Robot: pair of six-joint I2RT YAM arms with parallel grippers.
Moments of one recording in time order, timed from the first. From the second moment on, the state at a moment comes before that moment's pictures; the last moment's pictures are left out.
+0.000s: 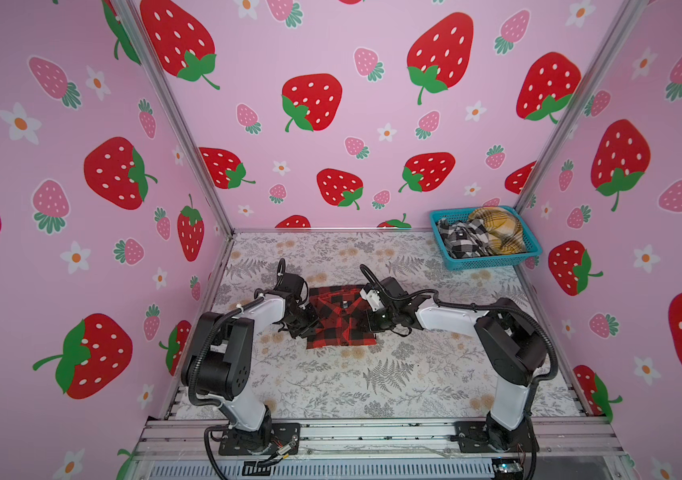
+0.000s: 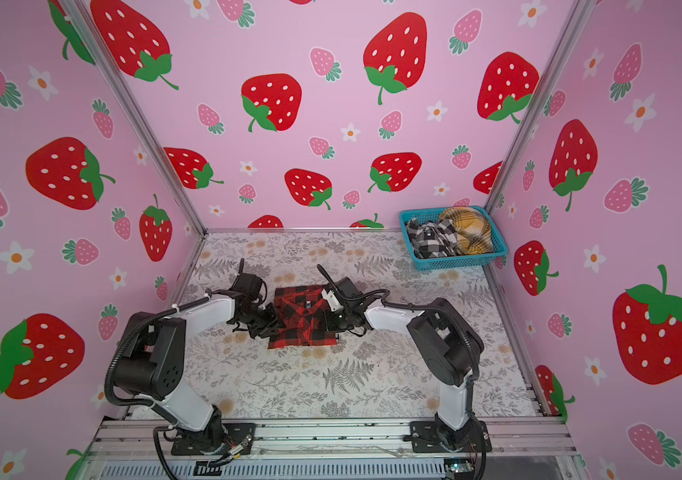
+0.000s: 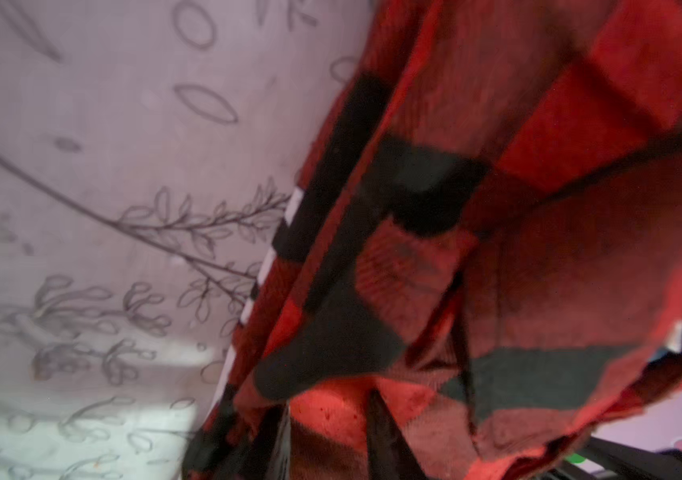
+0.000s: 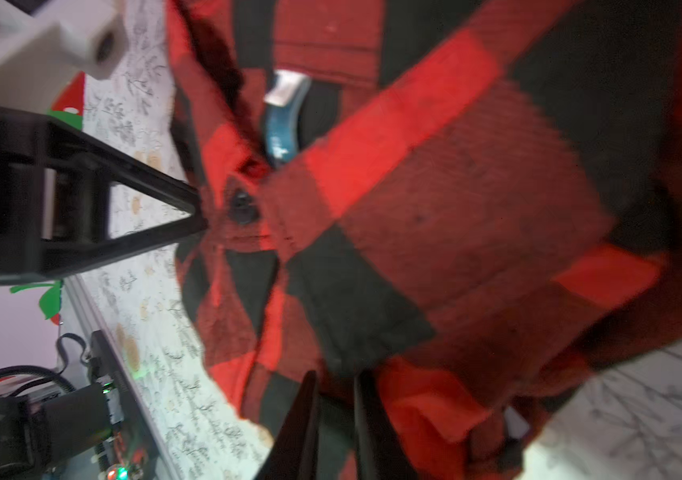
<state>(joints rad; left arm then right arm) -0.19 1.69 0.93 -0.55 0.41 -0.73 0.82 1.88 1.10 -0.17 -0.41 0.53</state>
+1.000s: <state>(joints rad) -0.07 1.70 0.94 -0.49 0.45 -0.65 0.66 1.45 0.83 -0.24 -0.06 0.49</state>
